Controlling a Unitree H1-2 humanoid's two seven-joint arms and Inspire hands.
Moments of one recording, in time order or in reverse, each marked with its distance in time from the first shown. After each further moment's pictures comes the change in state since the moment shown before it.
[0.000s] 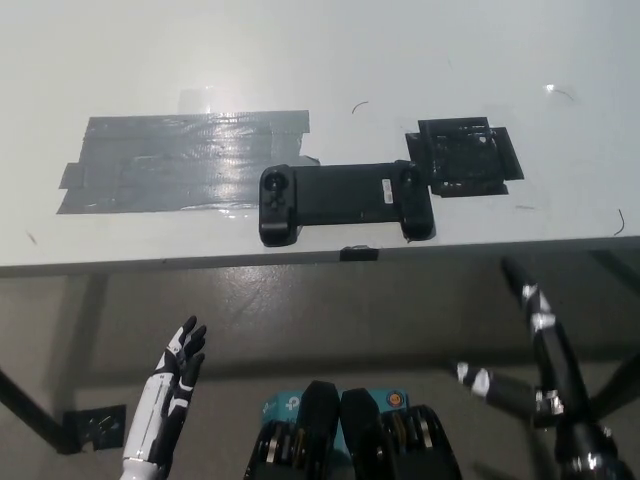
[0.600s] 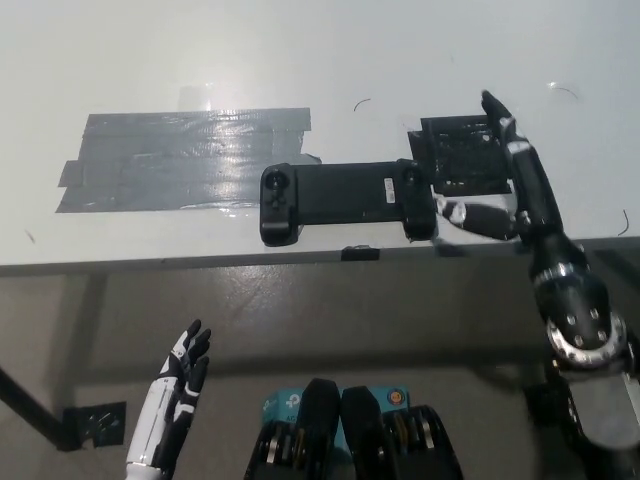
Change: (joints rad) left_arm 0.008 0.000 -0.011 -0.003 0.002 -0.008 -0.001; right_arm -0.496 -0.028 -0.039 0.336 -0.016 0.196 0.000
